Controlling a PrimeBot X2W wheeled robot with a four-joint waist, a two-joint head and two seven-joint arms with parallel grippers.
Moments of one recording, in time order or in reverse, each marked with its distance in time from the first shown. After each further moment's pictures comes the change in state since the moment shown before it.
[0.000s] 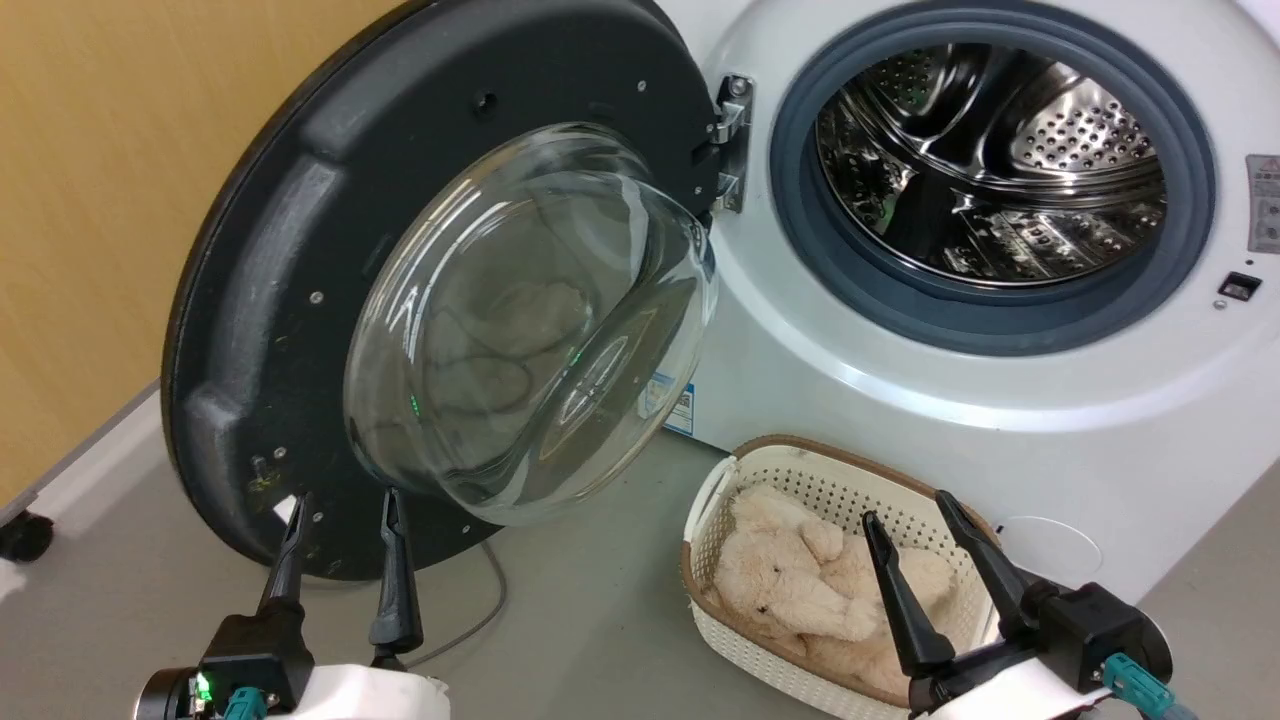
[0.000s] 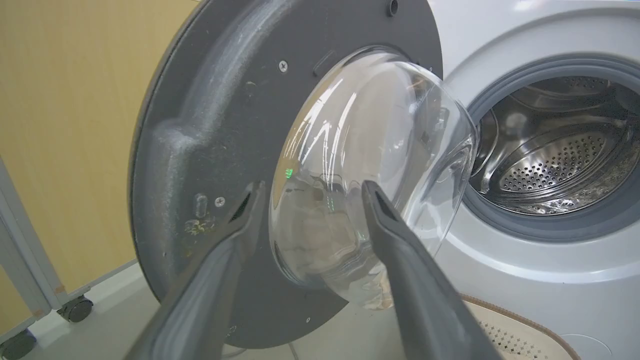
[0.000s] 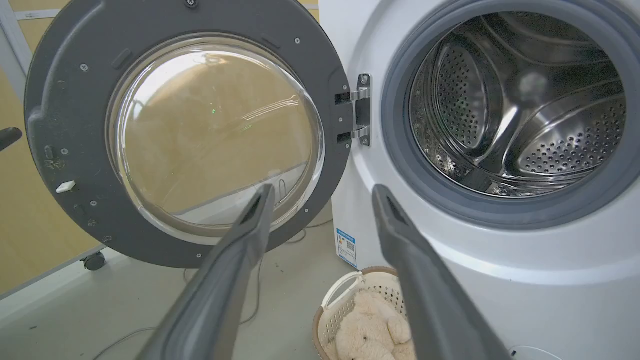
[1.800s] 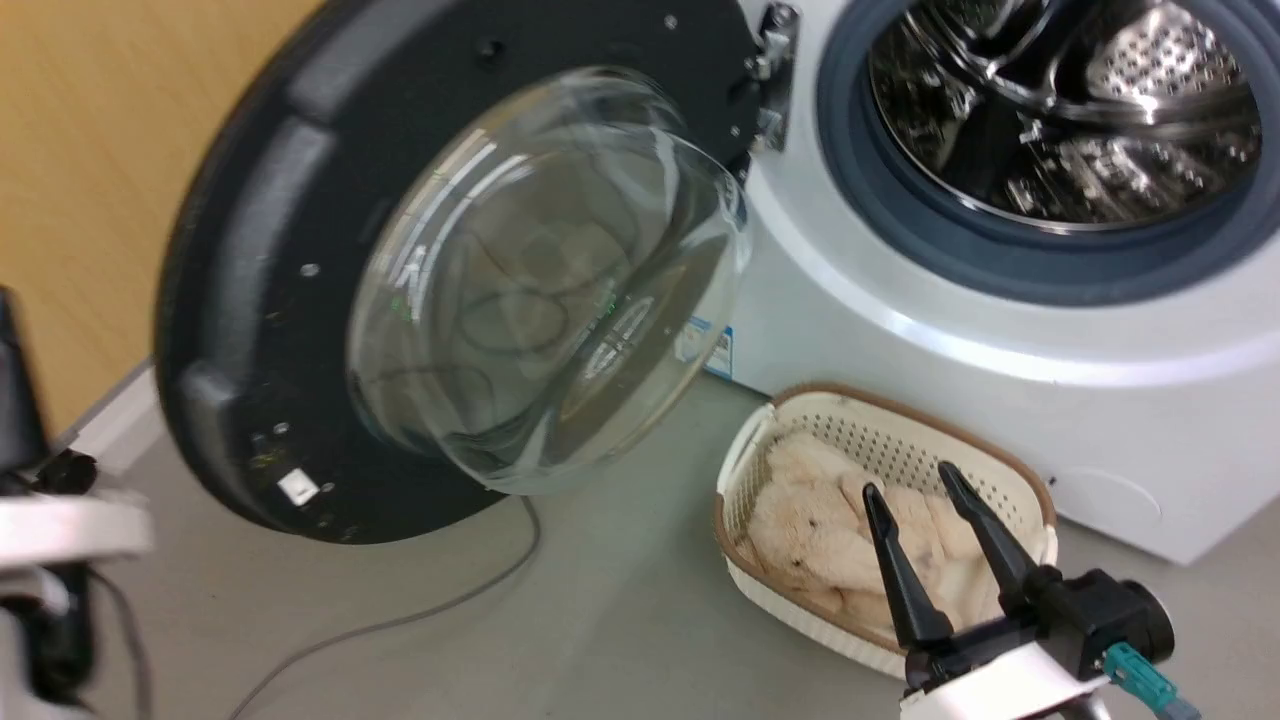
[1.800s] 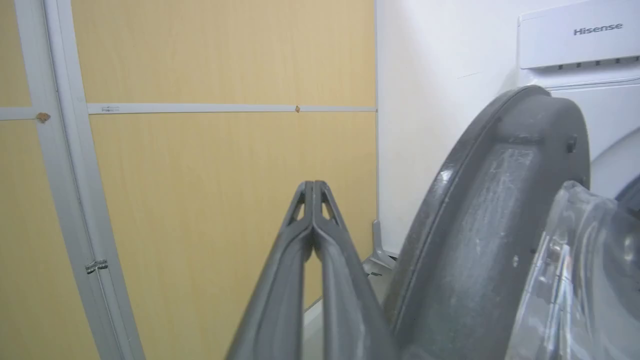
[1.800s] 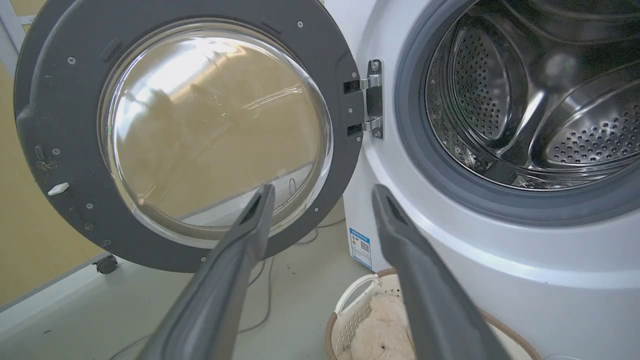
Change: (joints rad) left arm -0.297 0.240 0.306 0.091 -0.114 -0.164 -0.048; right arm -0.031 0.001 0.017 -0.003 -0.015 0.000 -0.051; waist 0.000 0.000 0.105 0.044
